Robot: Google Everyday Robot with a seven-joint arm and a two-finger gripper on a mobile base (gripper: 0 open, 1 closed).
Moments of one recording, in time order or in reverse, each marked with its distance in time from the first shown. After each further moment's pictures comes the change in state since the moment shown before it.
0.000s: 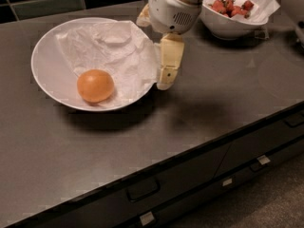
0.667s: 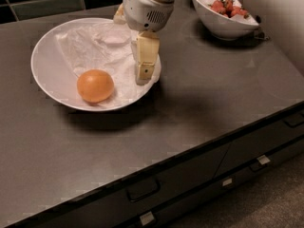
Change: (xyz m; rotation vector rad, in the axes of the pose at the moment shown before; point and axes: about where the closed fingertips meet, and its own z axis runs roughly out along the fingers) arm -0.039 -0.025 0.024 -0.015 -0.043 -0.077
